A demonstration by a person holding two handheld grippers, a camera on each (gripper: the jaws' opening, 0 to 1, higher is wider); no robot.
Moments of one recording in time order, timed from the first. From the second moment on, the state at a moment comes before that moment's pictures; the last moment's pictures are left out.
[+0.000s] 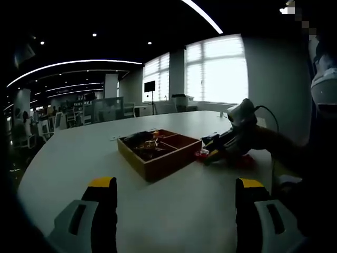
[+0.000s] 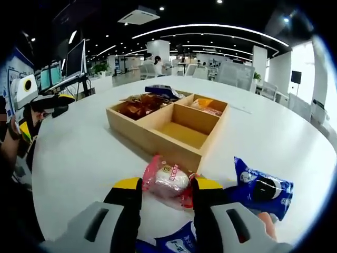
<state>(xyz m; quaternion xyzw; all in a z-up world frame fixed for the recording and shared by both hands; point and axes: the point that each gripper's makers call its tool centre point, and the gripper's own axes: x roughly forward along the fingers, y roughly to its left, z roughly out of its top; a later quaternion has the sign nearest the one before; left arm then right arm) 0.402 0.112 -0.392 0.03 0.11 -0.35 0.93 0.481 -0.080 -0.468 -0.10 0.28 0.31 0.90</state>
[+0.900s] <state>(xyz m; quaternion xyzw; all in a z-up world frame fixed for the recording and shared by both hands) 0.398 0.111 -0.393 0.03 0.11 -0.35 0.93 0.481 -0.079 -0.456 -0.11 0.24 0.32 0.91</state>
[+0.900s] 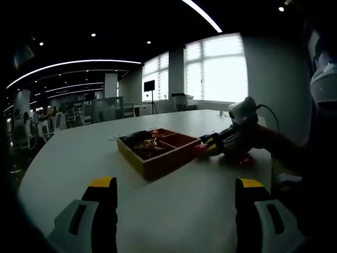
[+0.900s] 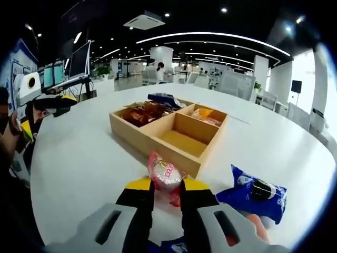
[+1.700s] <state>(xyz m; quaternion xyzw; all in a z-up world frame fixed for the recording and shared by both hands) 0.400 0.116 -0.391 0.04 0.11 -0.35 0.93 0.467 -0.085 -0.411 -0.11 0.19 0.32 0.92</state>
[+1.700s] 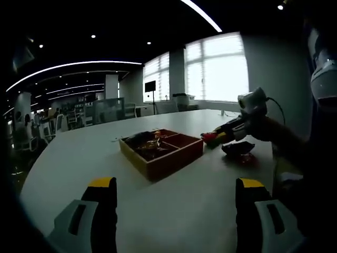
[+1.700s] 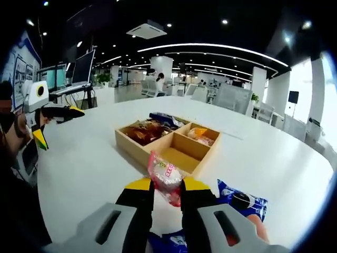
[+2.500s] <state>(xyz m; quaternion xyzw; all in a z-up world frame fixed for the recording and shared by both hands) 0.401 0.114 -0.392 0.04 0.11 -0.34 0.93 0.447 -0.105 -0.377 -0.10 0.15 0.31 0.93</state>
